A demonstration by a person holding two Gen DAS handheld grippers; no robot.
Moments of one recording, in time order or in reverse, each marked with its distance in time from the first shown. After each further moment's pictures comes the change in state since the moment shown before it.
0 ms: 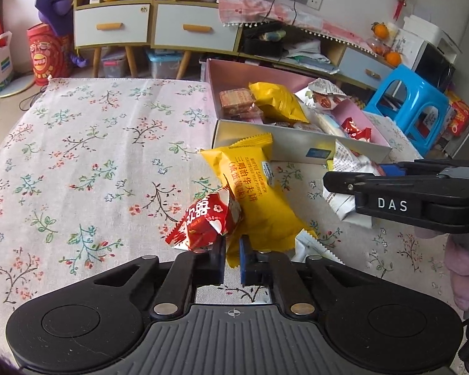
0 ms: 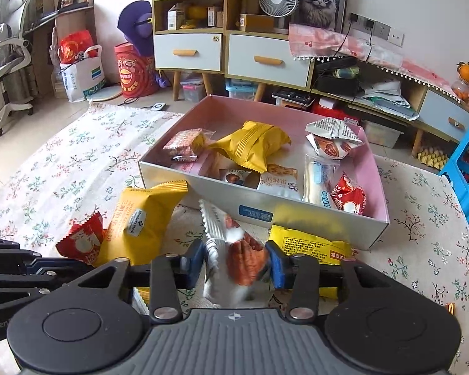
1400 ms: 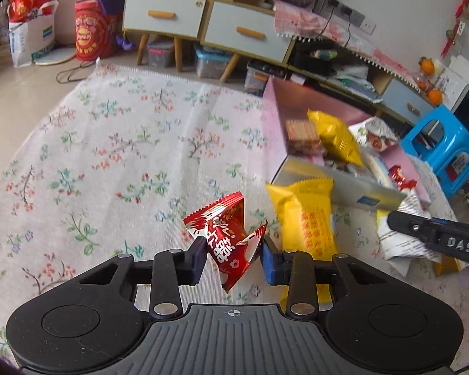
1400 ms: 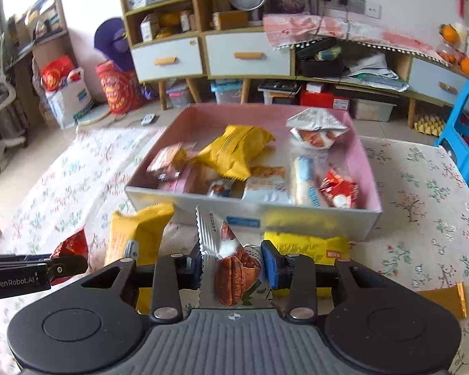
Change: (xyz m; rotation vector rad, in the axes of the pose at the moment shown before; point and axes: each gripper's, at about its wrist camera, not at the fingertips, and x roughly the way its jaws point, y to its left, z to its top) left arm 0.003 0.040 0.028 -0.179 -0.017 0.076; right arm -0.001 -0.028 0.013 0.171 0.007 0.031
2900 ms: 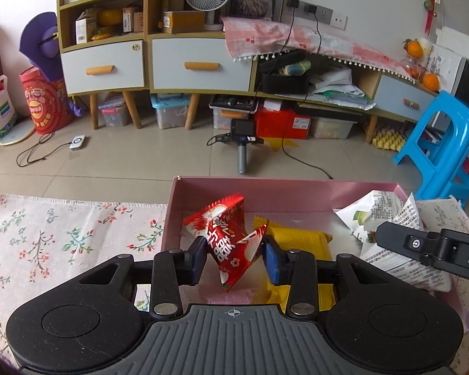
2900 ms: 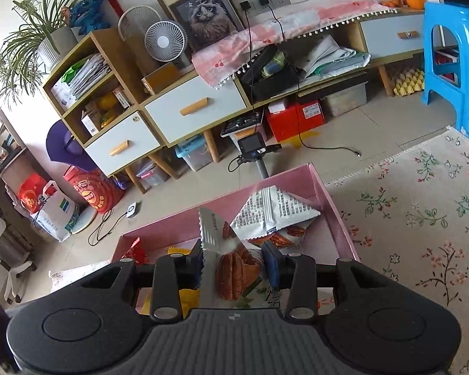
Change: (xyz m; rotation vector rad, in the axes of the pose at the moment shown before) left arm 0.138 -0.107 0.122 0.208 -0.087 0.046; right arm 0.078 -0.080 0.074 0.391 -0.144 0.054
